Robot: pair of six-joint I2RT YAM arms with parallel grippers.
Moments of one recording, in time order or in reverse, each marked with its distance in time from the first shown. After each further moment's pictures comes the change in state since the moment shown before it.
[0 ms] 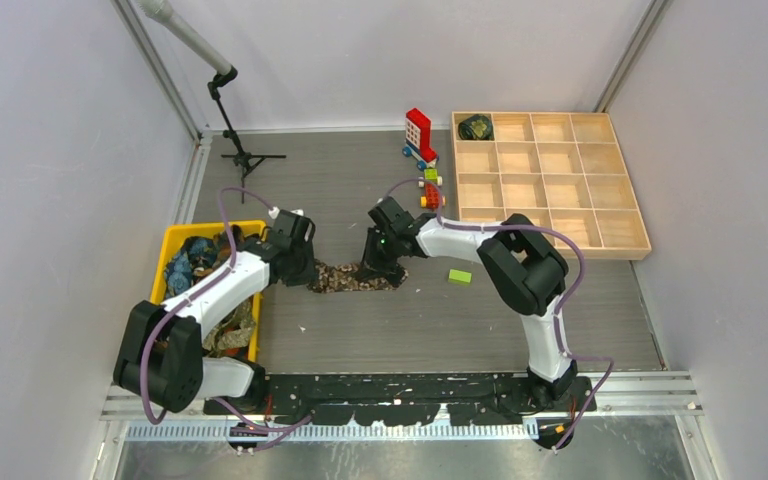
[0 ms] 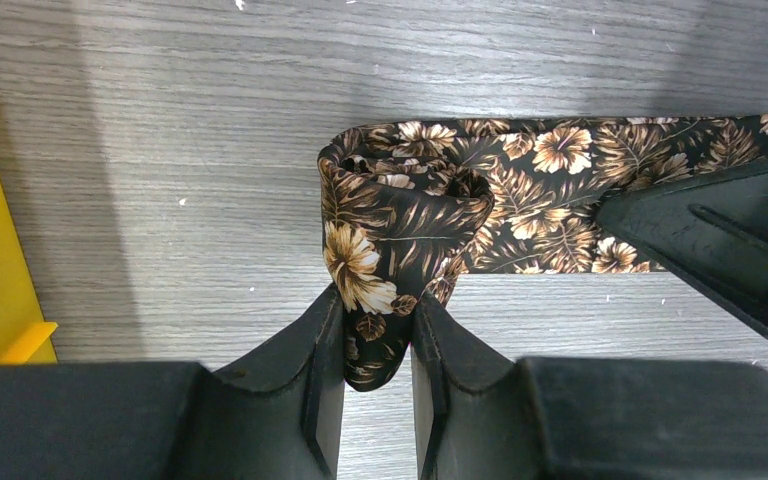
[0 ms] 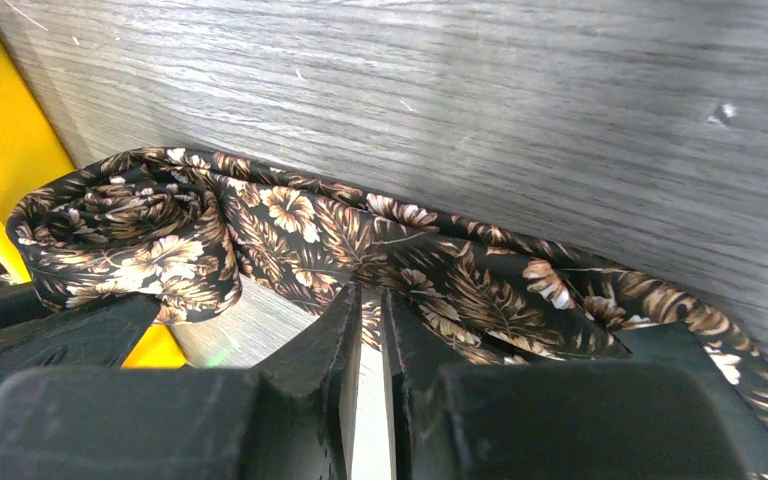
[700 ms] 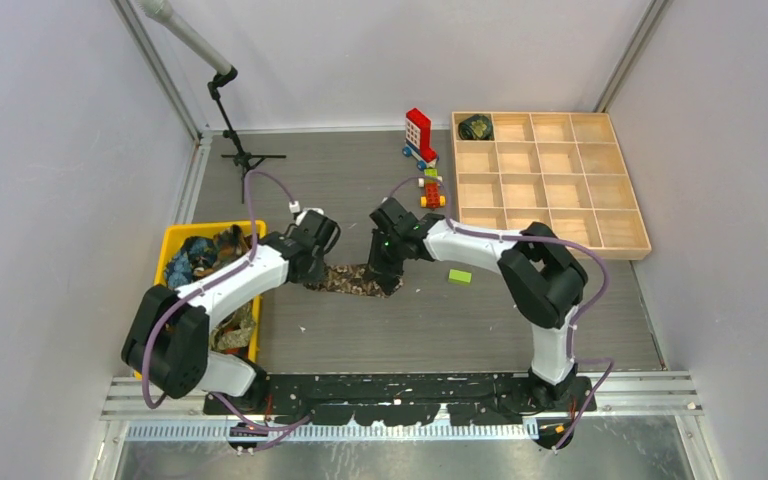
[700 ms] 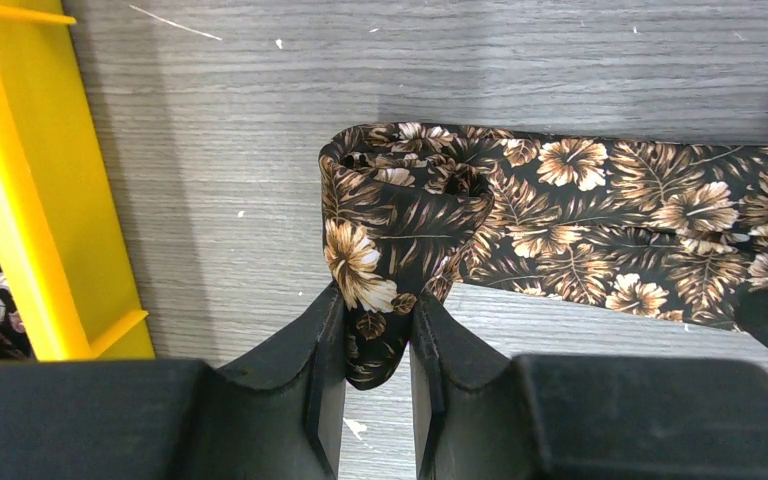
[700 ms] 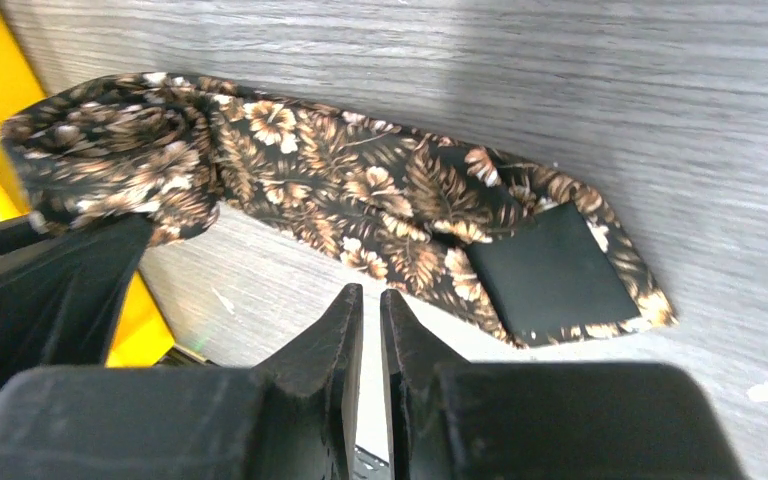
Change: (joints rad) left arm -0.141 0.067 0.079 -0.073 -0.235 0.038; right arm 0.029 -0.109 -0.043 -0.085 0.072 0.013
